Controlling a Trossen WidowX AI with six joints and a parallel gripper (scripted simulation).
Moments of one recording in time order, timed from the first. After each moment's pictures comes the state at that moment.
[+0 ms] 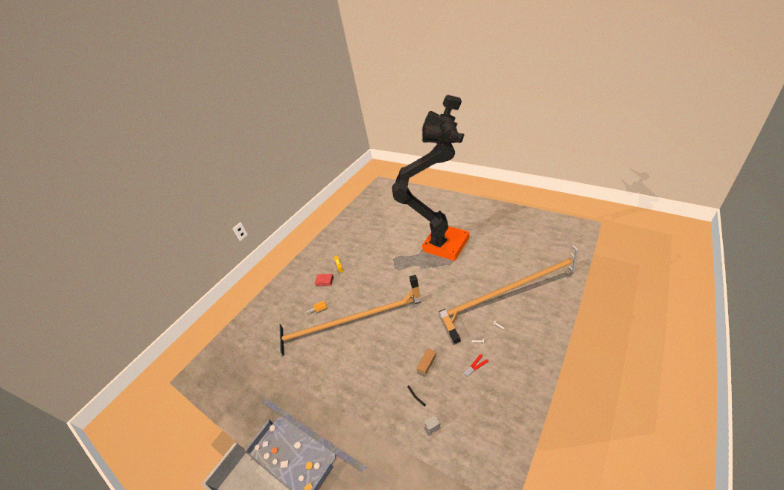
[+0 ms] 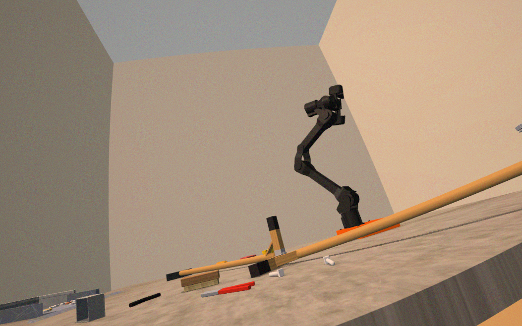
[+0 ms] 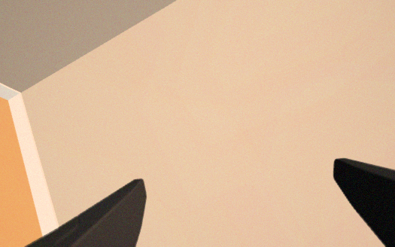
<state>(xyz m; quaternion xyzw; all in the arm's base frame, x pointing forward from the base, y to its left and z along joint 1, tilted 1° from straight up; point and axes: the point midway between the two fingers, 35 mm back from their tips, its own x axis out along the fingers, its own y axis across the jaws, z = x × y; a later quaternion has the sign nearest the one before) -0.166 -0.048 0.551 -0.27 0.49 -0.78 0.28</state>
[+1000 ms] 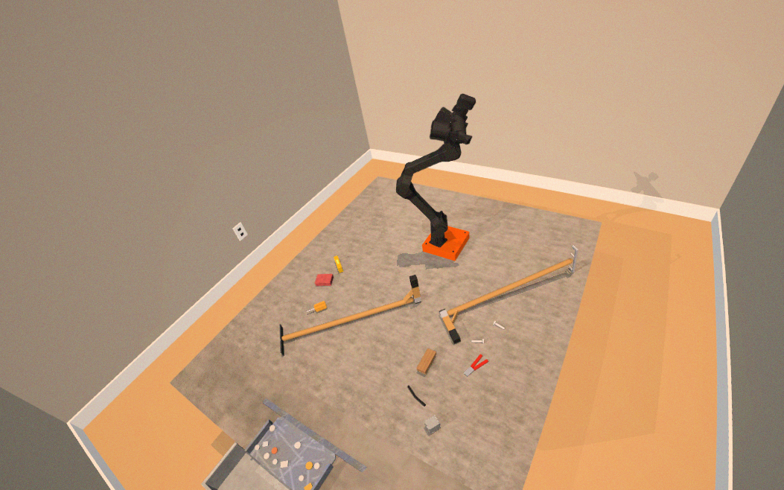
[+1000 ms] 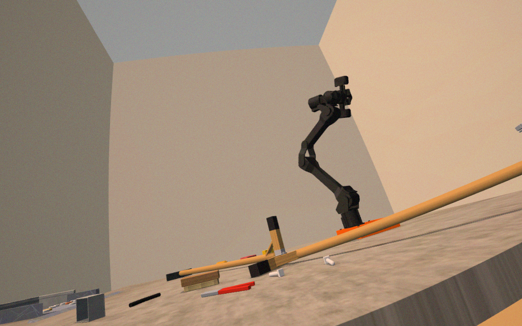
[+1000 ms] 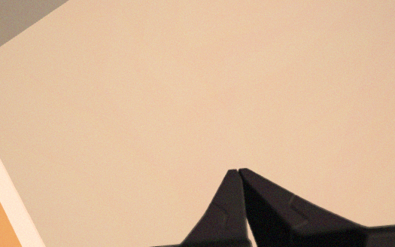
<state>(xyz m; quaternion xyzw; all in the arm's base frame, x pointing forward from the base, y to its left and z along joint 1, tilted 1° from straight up) -0.190 0.001 0.563 -0.24 0.47 -0.83 0.20</state>
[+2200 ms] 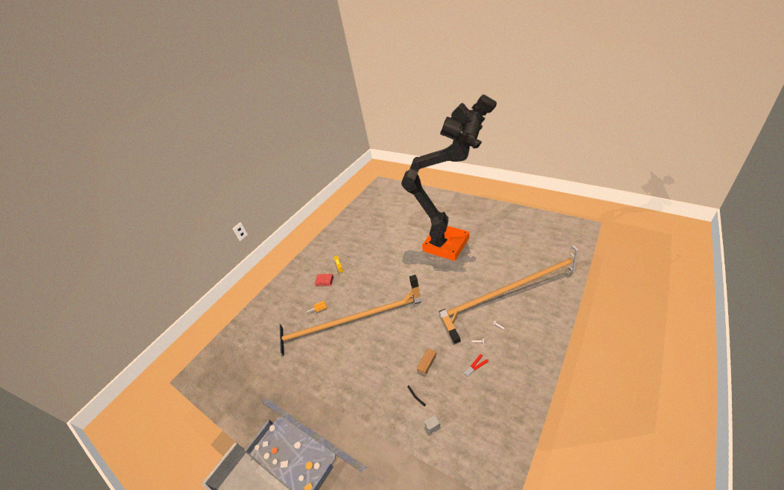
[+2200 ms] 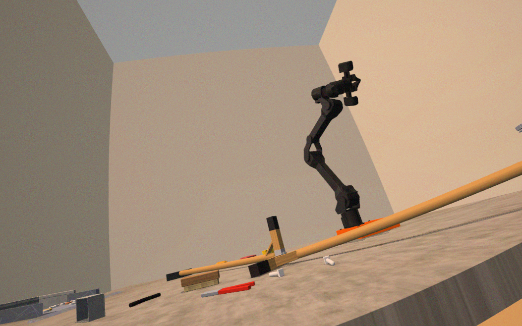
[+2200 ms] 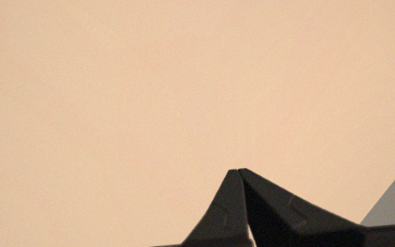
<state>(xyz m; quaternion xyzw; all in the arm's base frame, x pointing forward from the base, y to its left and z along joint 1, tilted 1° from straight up) -0.204 0.087 0.583 -0.21 0.43 -0.88 0.07</state>
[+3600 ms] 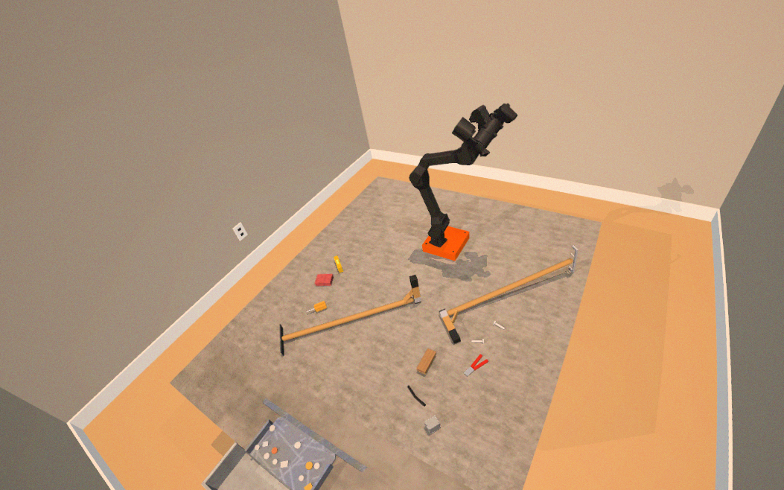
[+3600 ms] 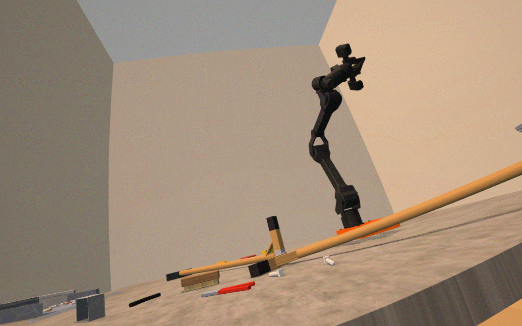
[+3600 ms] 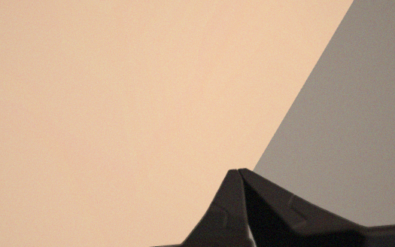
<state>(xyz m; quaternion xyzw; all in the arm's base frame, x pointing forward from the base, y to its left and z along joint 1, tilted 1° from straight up) -0.183 0.198 0.596 -0.17 0.38 -0.90 -0.11</state>
